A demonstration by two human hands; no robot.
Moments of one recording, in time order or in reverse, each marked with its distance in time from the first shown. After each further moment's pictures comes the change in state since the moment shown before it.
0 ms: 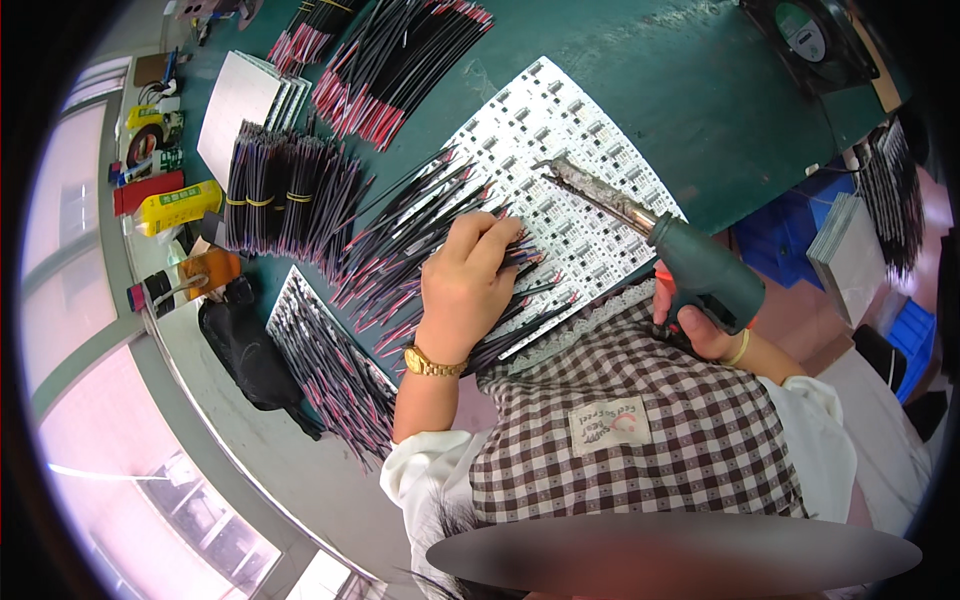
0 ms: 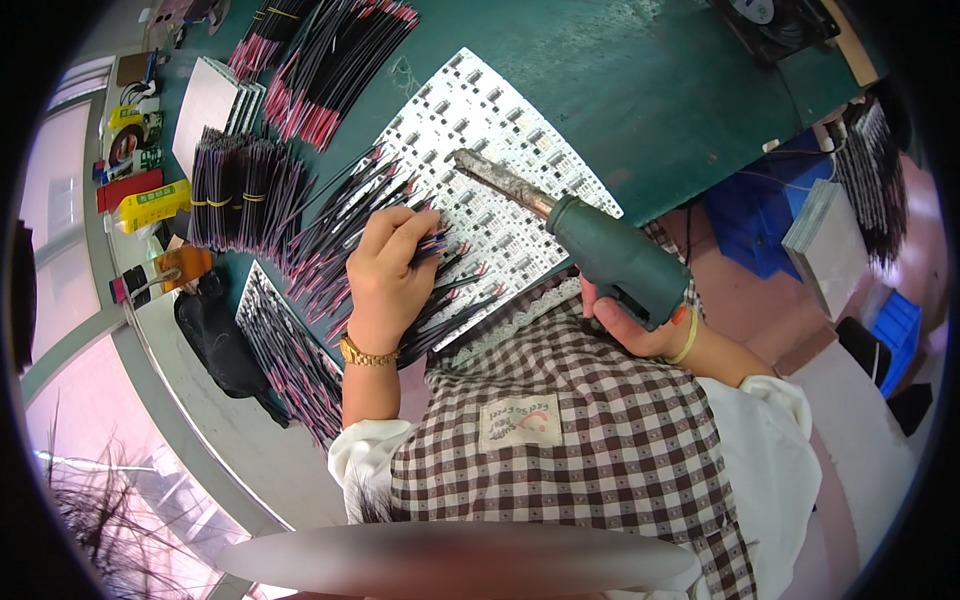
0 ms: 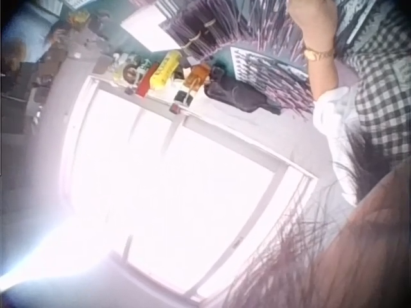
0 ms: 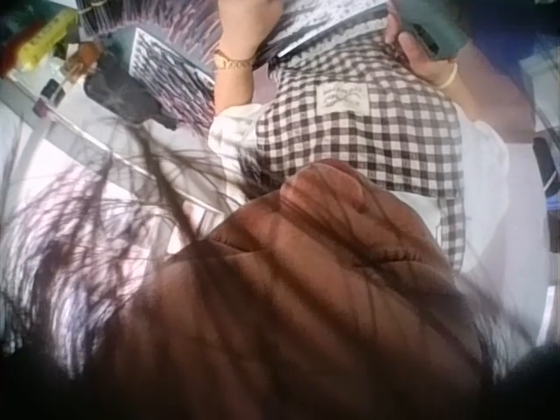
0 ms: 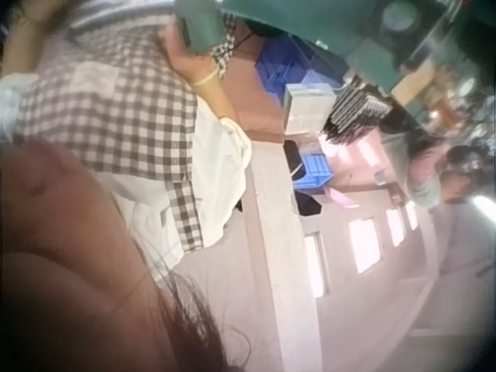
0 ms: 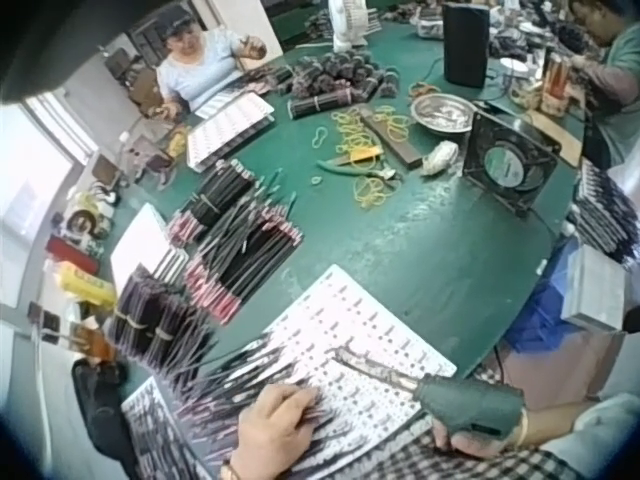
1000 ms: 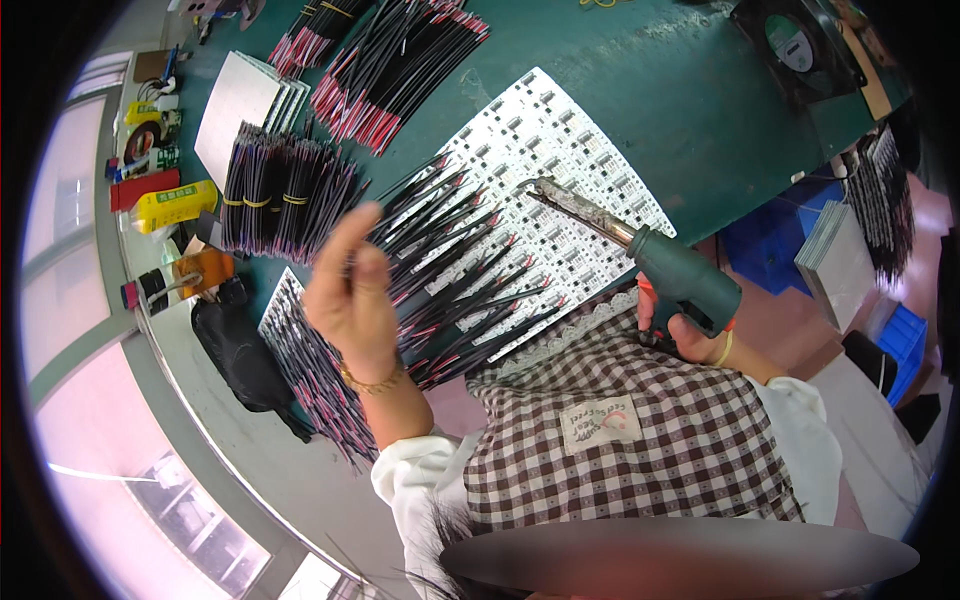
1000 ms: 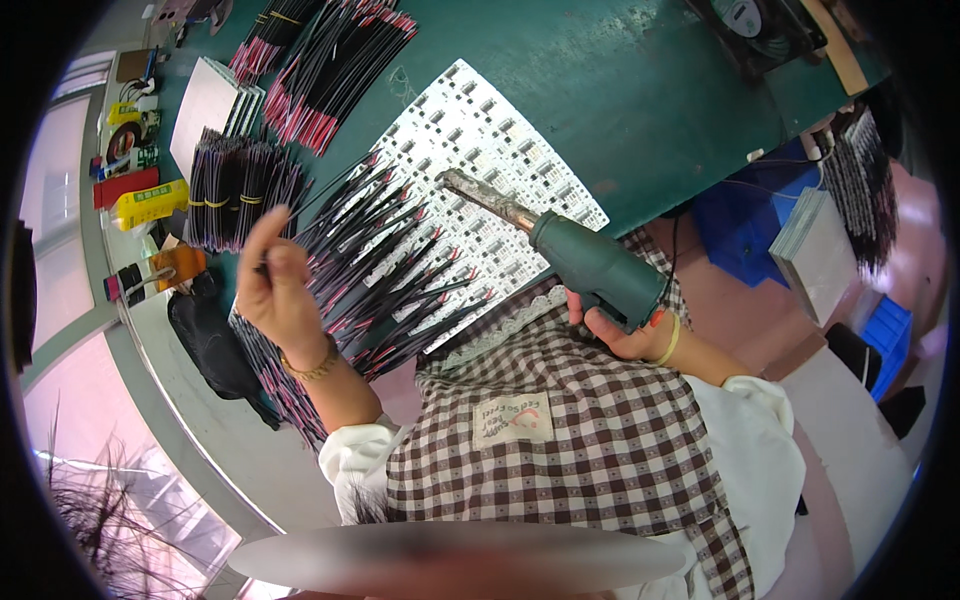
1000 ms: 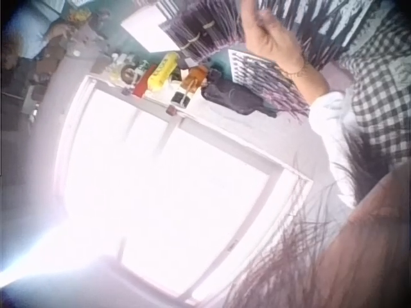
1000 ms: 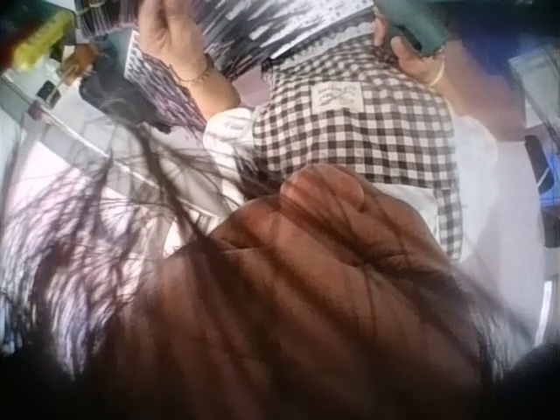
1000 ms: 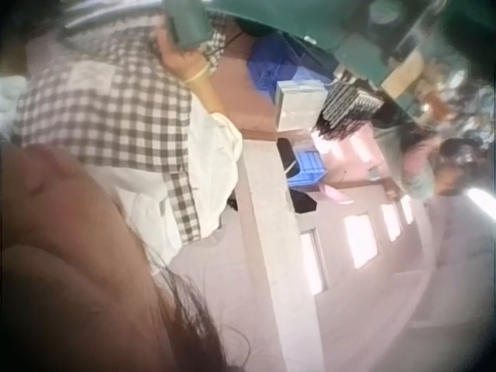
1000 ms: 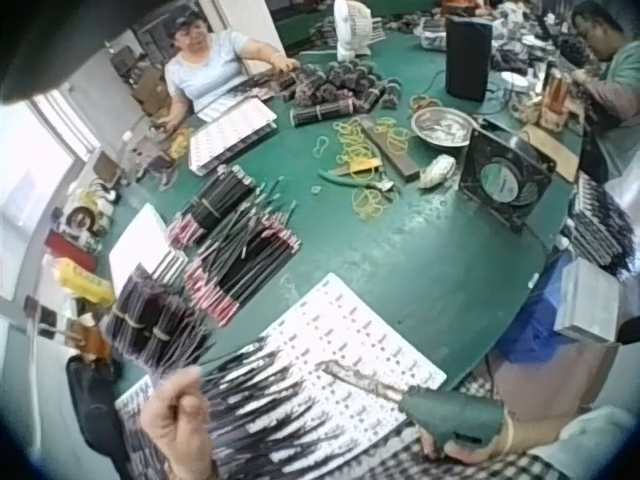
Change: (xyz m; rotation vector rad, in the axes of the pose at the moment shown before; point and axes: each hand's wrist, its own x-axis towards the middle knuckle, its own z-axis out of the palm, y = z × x) left_hand -0.004 -0.022 -0.063 -0.442 0.423 -0.201; right_hand -0.010 0.021 -0.001 0.107 -0.055 -0.013
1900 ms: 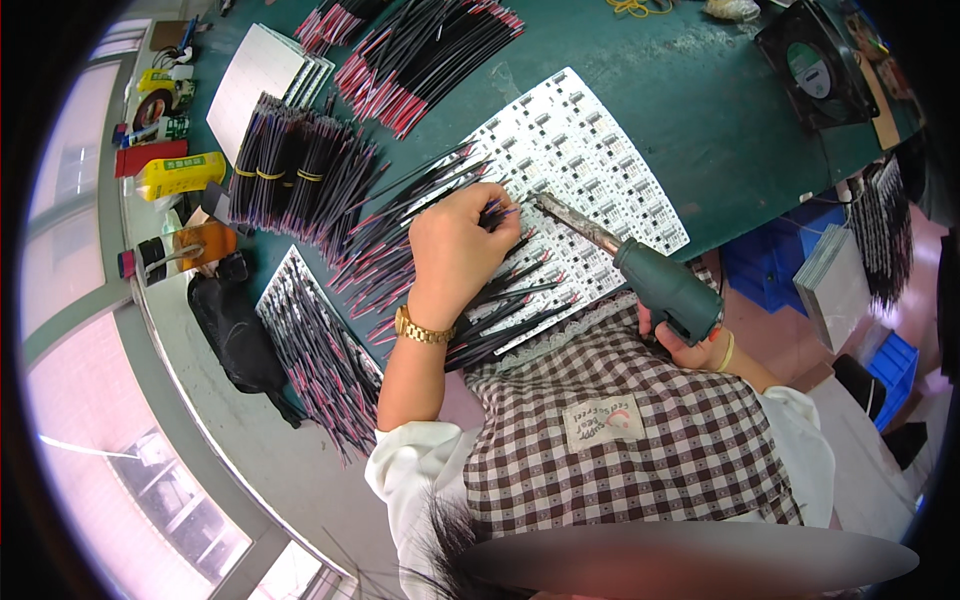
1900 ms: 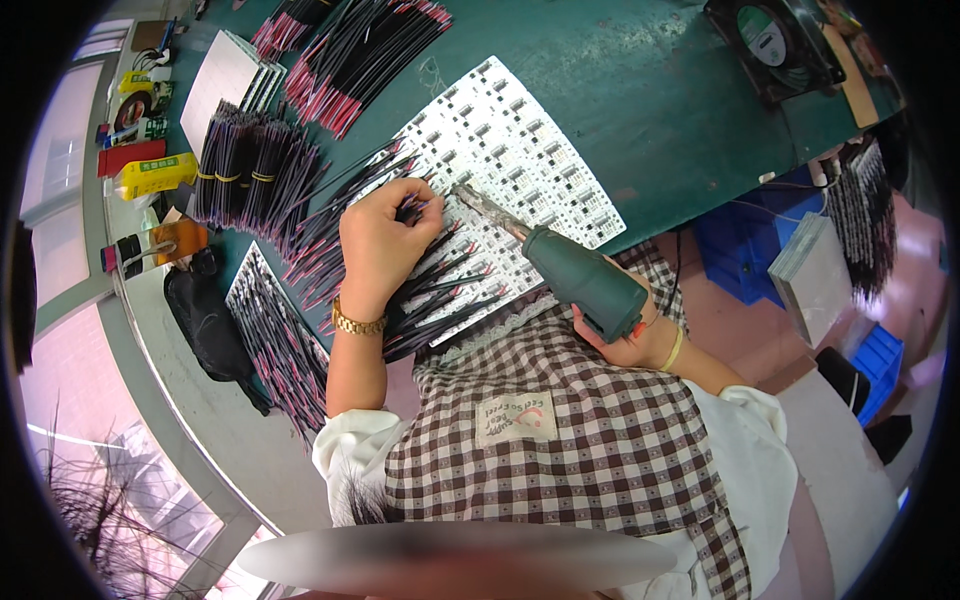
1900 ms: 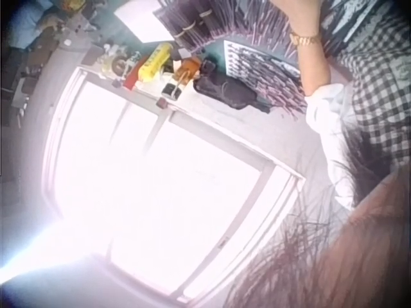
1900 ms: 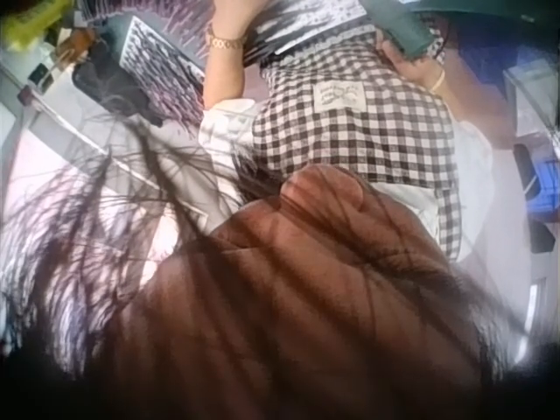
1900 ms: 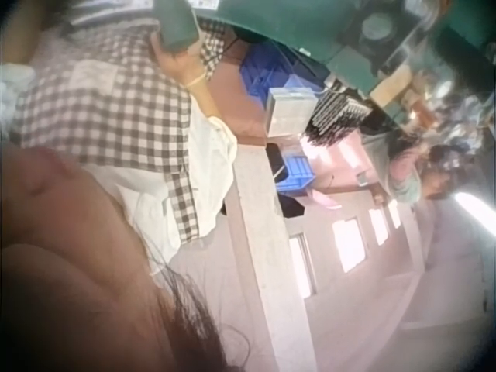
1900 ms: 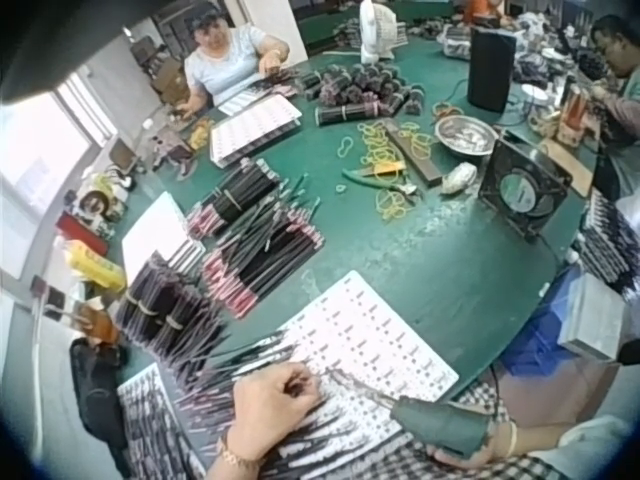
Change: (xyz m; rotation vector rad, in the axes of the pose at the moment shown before) left_hand 0.000 -0.015 0.065 0.493 -0.327 -0.067; right_hand 0.012 -0.008 0.004 -0.492 -0.050 -0.081
